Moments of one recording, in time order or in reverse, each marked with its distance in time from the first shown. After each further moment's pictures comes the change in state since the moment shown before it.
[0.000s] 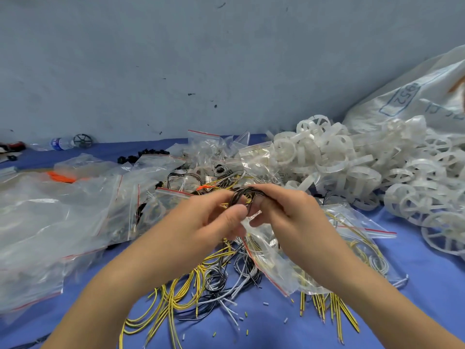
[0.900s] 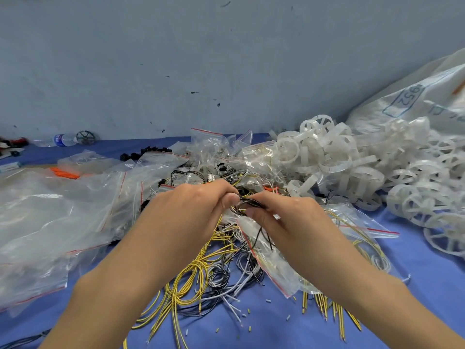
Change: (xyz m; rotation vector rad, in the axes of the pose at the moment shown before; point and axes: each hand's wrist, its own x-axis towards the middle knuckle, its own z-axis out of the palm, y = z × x) left_hand -0.008 0.012 -0.011 0.726 0.286 0.180; right_hand -0.005 -0.005 0.000 -0.305 -0.055 -0.125
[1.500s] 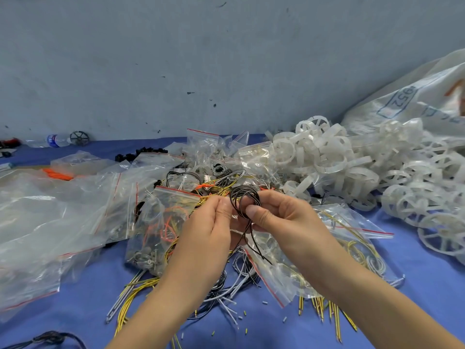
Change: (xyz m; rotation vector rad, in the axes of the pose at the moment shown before) left_hand -0.008 0.013 0.067 -0.954 0.115 -0.432; right_hand 0.001 -0.004 0.010 0.968 -0.007 0.361
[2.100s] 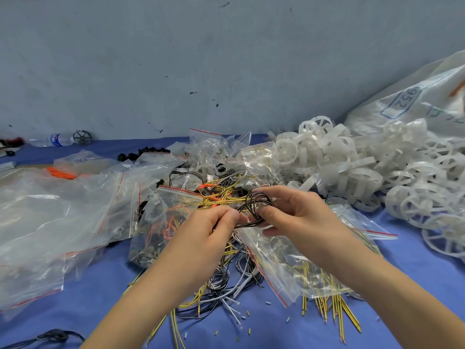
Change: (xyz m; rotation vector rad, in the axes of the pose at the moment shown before) left_hand 0.002 0.000 -0.024 0.296 -0.163 0.065; right_hand 0.004 -0.010 -0.015 -0.288 -0.019 0.033
